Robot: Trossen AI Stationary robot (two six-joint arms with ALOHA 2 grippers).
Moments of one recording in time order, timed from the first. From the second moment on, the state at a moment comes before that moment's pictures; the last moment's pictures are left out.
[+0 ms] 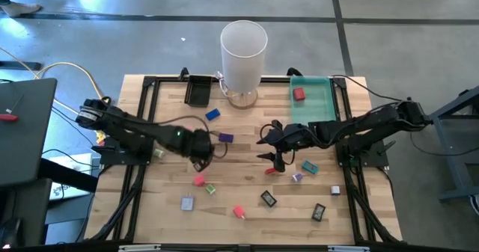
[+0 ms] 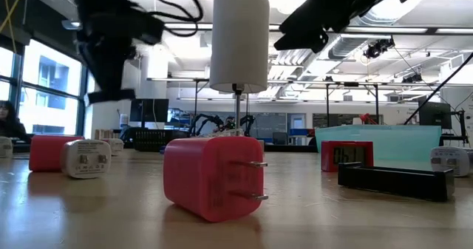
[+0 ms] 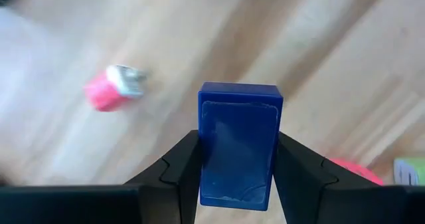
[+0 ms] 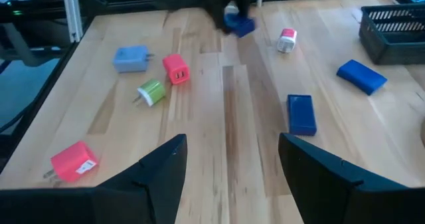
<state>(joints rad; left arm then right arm) -0.19 1.46 1.10 -1.07 -0.28 -0.88 0.13 1.33 0.81 0.01 0.06 0.16</state>
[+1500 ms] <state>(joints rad) 0.83 1.66 1.22 -0.74 -0.08 -0.64 0.19 1.33 0.81 -0.06 0.15 0.13</state>
